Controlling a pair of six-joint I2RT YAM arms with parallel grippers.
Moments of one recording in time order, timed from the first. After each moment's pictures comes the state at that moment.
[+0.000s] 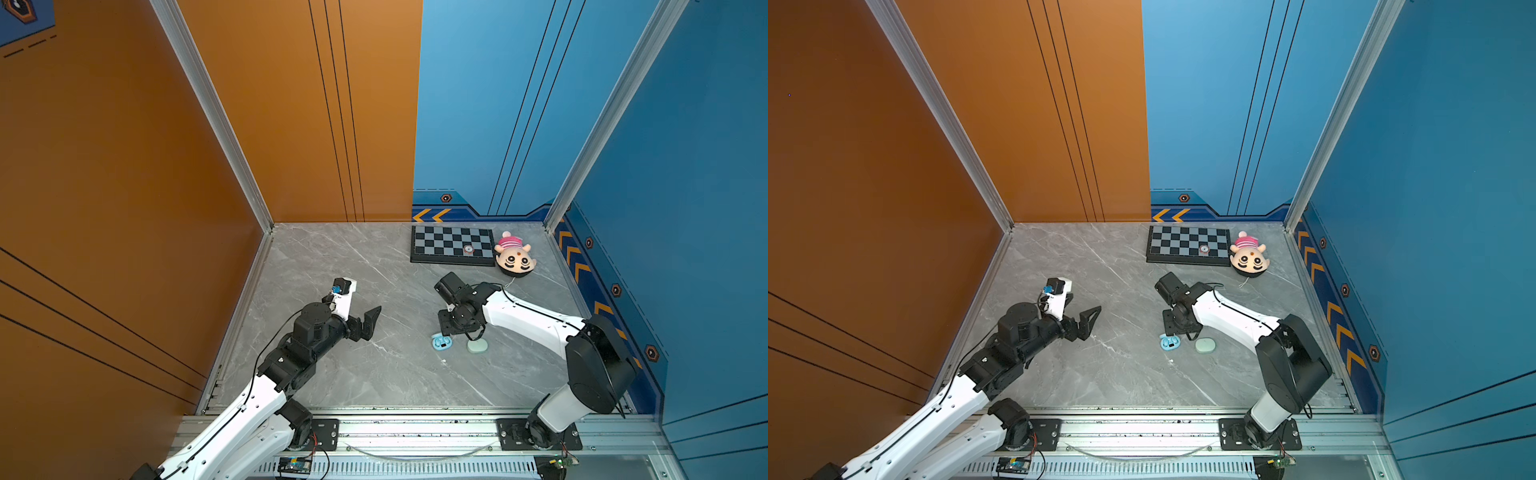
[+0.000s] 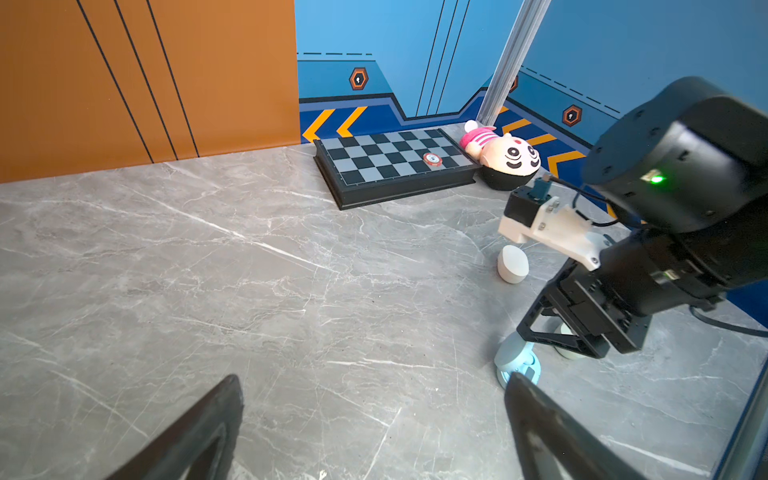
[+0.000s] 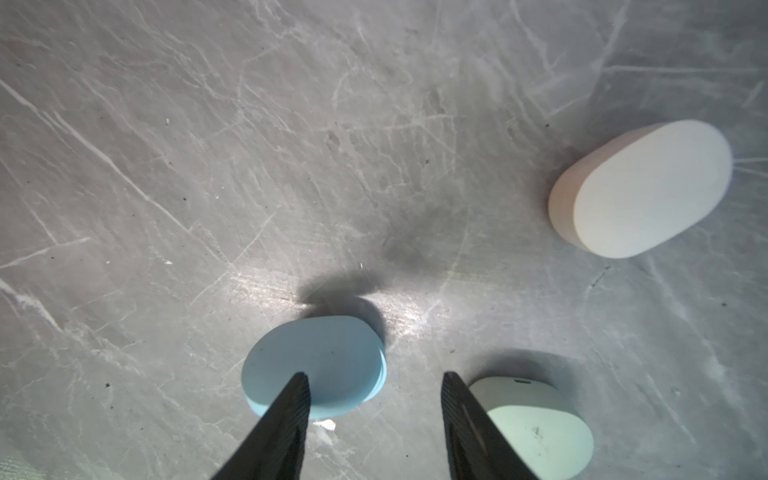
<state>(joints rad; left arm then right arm) -0.54 0.74 0.55 -0.15 0.01 -0.20 0.68 1.59 1.09 -0.80 0.06 0.50</state>
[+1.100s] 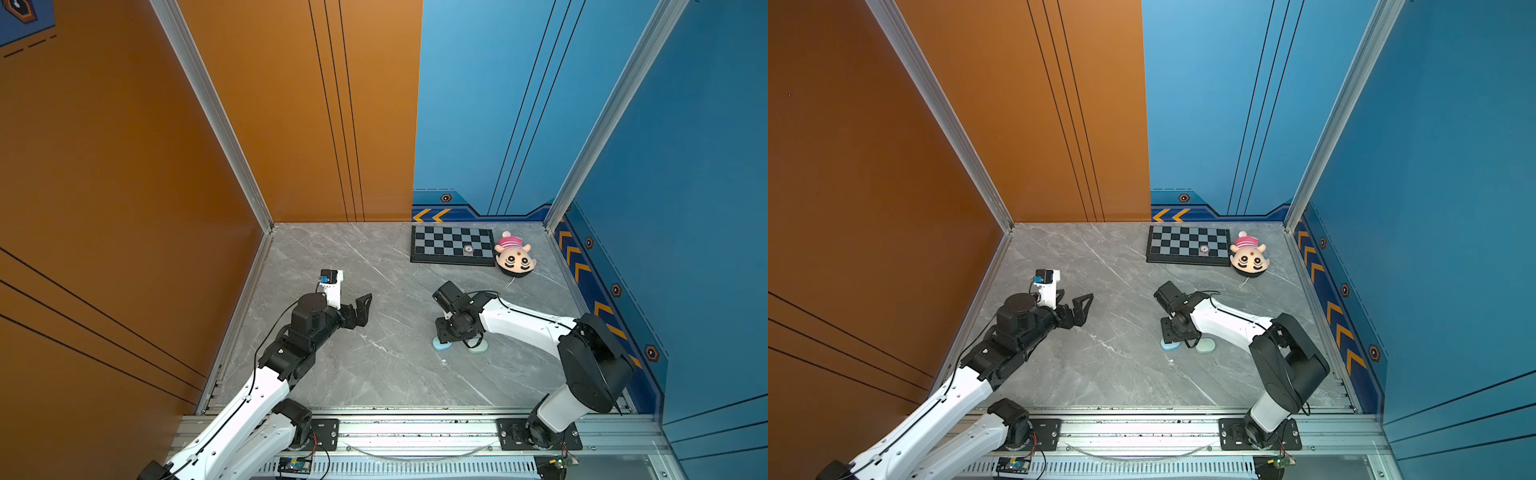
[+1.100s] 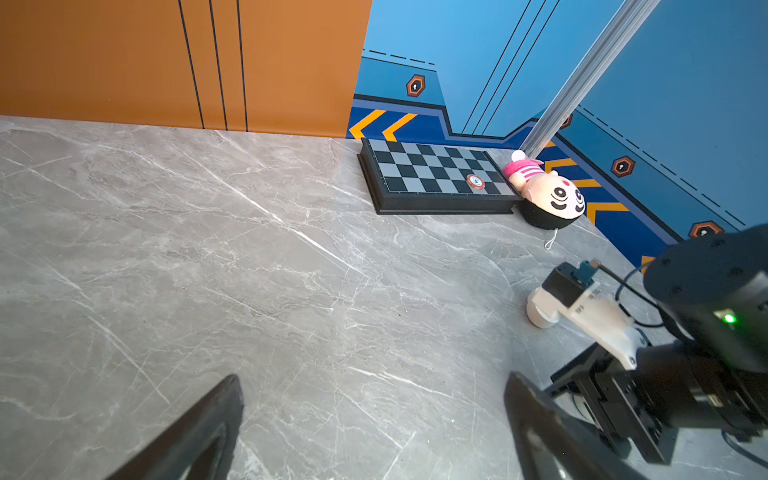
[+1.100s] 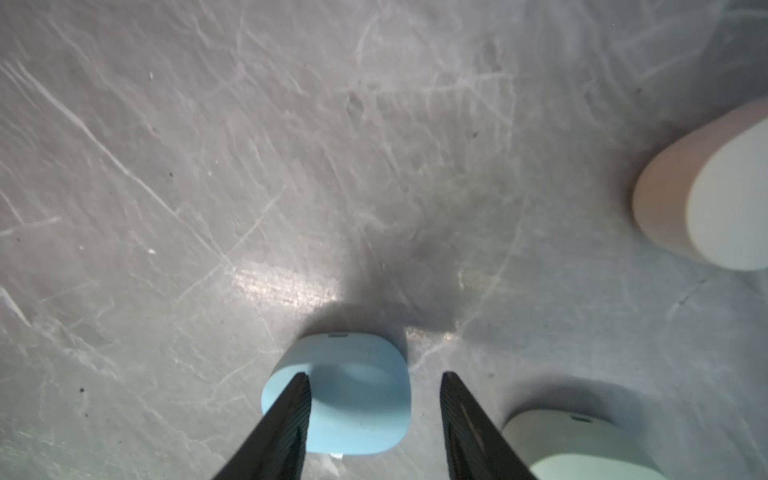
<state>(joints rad) -0.44 0.79 0.59 -0.15 0.00 -0.31 0.72 1.60 0.98 -0.69 0.03 0.51</state>
